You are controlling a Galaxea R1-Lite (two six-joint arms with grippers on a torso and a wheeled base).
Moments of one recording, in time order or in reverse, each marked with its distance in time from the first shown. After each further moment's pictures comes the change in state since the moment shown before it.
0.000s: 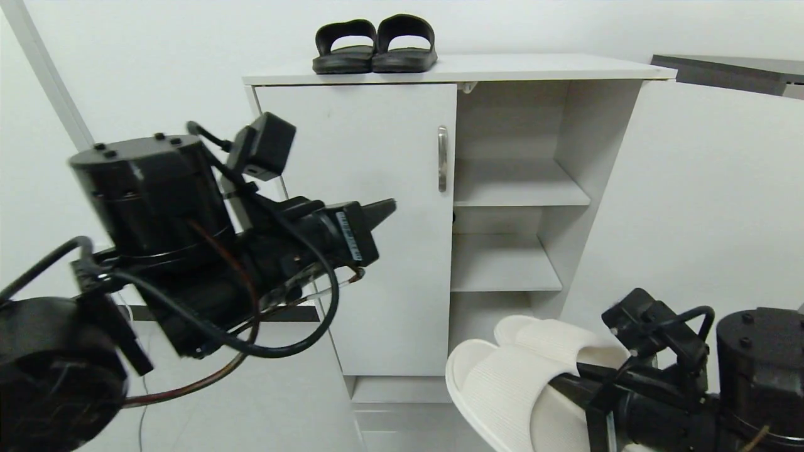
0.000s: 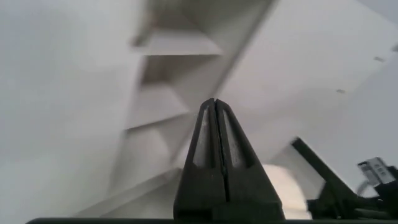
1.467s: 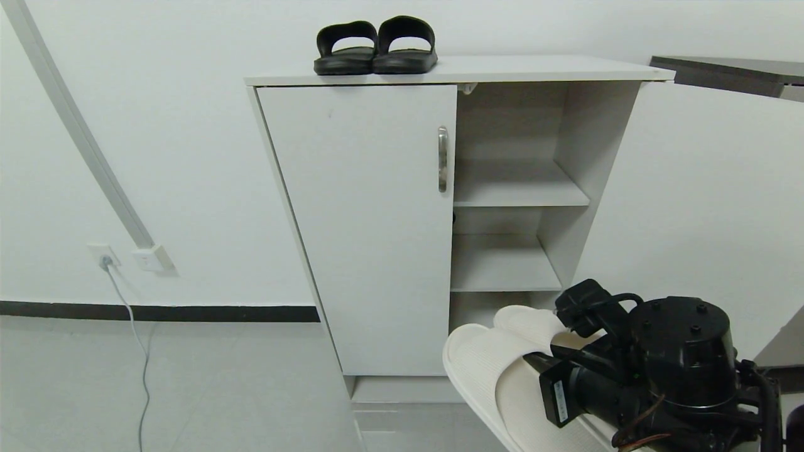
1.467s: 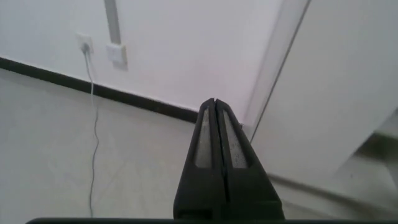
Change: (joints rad) left arm 0.562 -1.254 0.744 0.621 0.367 0.234; right arm 0.013 0.164 -0.097 -0.016 -0.148 0.003
